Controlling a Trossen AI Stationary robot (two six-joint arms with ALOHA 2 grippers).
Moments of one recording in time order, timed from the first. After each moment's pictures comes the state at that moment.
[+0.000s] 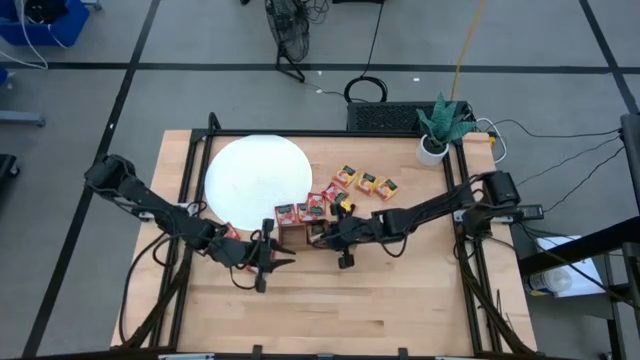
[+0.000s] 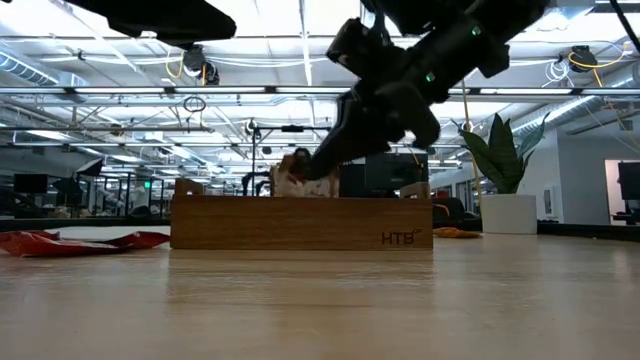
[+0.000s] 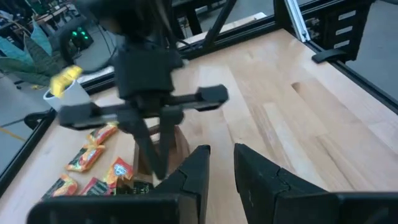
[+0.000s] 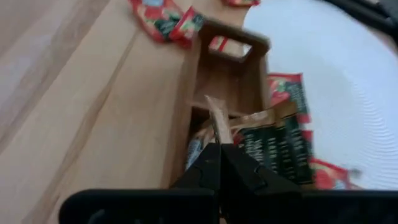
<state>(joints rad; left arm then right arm) -0.50 1.31 0.65 0.30 -0.44 0.12 0.16 1.78 0.97 0.16 0.18 -0.22</state>
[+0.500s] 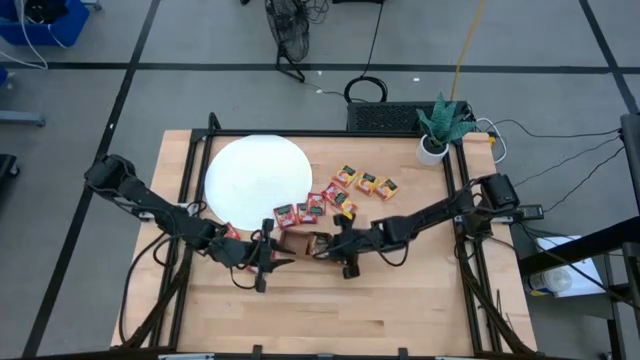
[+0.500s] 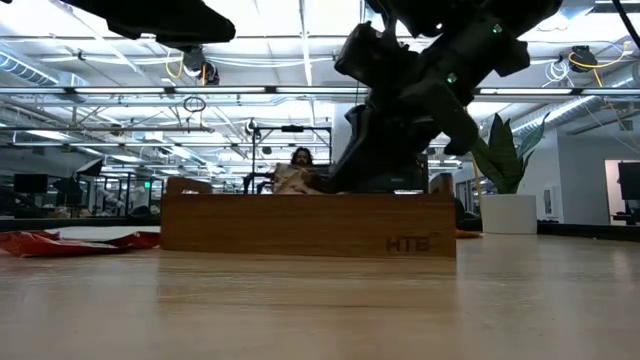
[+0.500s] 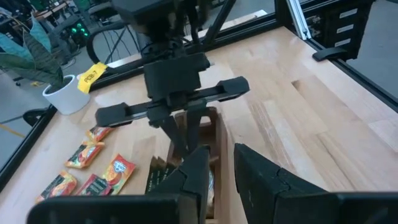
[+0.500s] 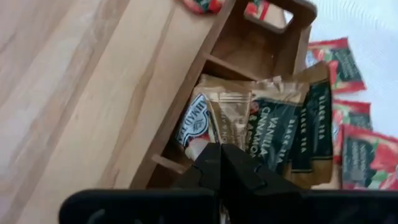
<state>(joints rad) -0.50 1.31 0.65 0.29 -0.44 0.11 0.23 1.80 0.97 0.07 0.16 -0.08</state>
